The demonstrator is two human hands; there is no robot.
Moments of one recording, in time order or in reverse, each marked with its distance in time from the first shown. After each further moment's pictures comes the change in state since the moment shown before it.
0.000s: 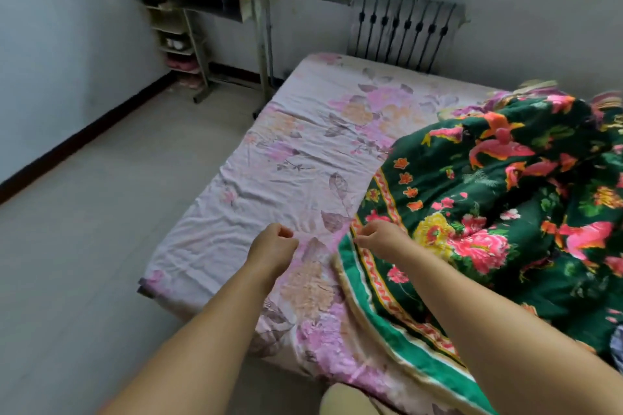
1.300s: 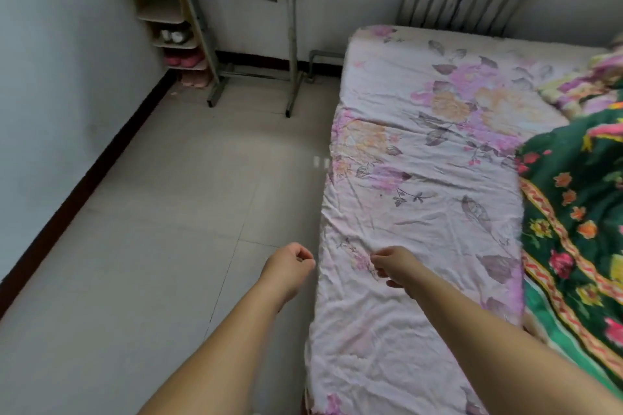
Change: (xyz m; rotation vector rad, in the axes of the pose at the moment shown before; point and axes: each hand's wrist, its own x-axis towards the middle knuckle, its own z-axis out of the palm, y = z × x) left_hand 0.343 -0.029 -0.358 0.291 -0.260 -0.038; right_hand 0.253 -0.345 0.193 0.585 -0.031 0.389
